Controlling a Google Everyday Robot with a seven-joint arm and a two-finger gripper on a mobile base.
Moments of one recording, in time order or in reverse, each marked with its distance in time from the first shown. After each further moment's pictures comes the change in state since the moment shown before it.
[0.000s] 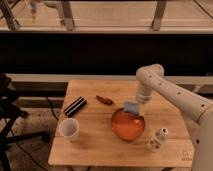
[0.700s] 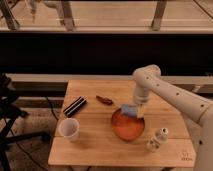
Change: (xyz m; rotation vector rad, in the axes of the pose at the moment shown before) arm -0.019 0.014 -0.001 -0.019 0.000 -0.034
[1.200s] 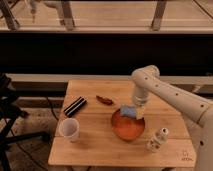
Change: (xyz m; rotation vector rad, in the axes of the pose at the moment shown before) arm -0.006 0.008 0.002 -0.017 0.004 -0.017
